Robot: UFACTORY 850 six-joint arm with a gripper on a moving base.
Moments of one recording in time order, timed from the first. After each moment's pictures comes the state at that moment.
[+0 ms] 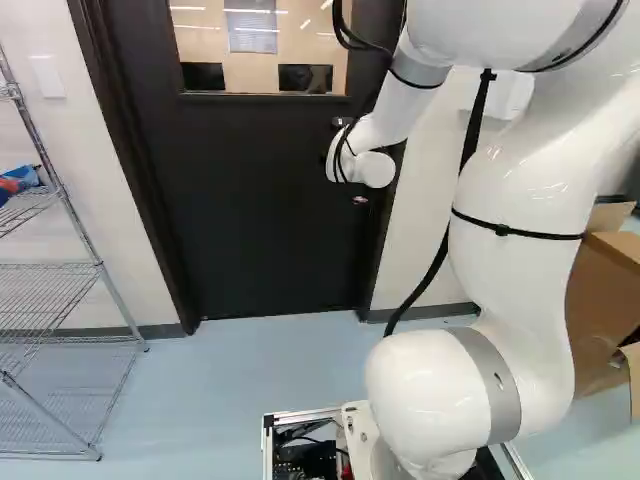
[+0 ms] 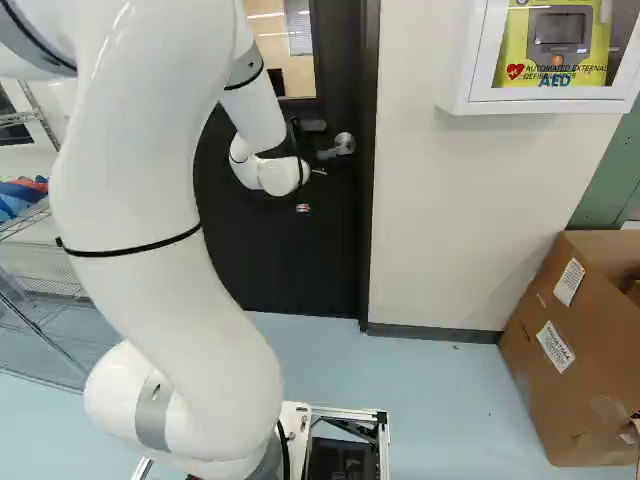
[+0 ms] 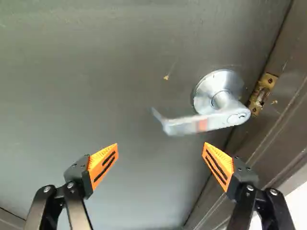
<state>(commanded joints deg) -1.6 -12.8 -45.9 1.1 42.7 0.0</state>
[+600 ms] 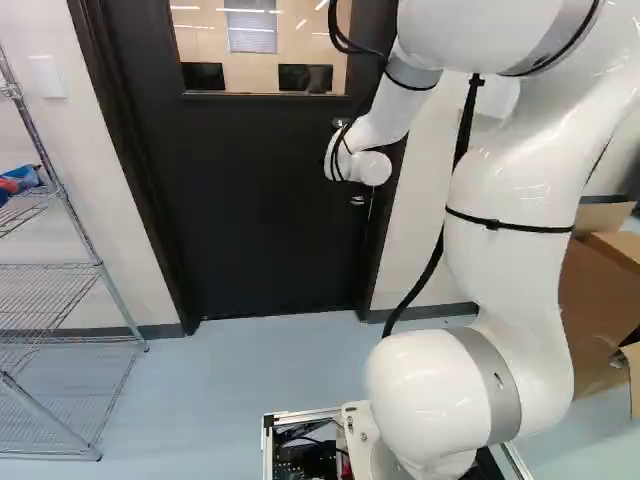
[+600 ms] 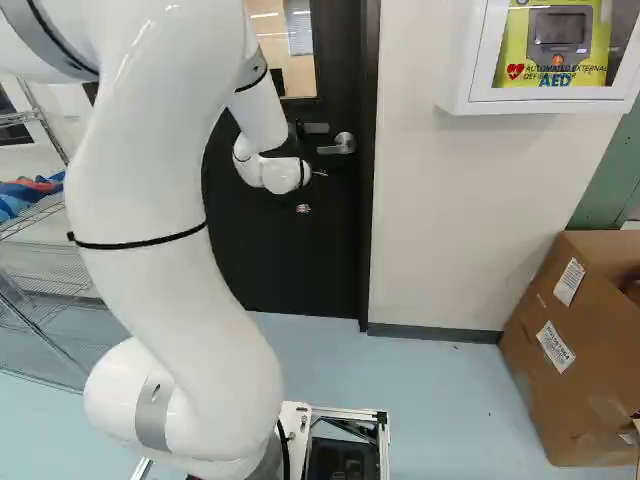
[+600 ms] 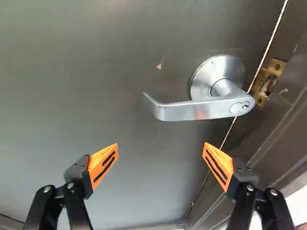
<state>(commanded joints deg) -1.4 -16.3 -49.8 5.5 38.8 0.0</state>
